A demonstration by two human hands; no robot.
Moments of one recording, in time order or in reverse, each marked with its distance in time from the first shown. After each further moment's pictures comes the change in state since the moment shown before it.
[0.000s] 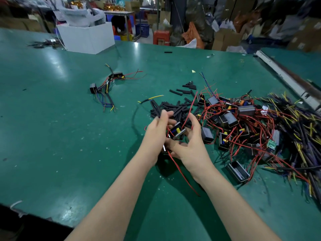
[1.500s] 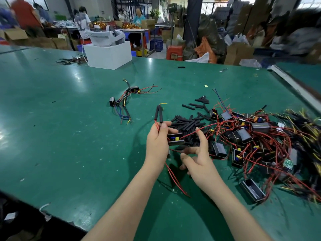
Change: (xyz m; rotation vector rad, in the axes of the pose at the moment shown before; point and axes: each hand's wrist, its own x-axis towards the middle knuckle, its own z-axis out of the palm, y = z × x) left_hand 0.006 0.008 -0.017 0.006 0.205 0.194; right_hand 0.003 0.002 0.001 -0.338 -0.043 -0.080
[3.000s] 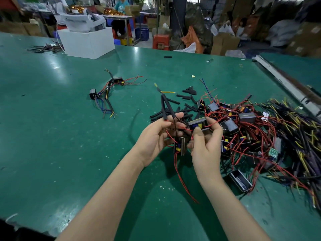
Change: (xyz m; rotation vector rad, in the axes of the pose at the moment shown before) left_hand 0.002 0.013 0.005 -0.270 -0.570 -0.318; right_hand 0.008 -0.012 -0.012 0.205 0.482 -0.078
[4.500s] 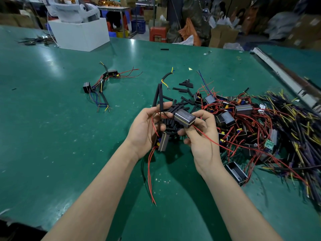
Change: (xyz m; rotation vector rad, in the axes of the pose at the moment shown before) left_hand 0.005 0.000 -0.008 -0.140 0.094 0.009; right_hand 0.002 -0.012 -0.007 0.218 -0.174 0.100
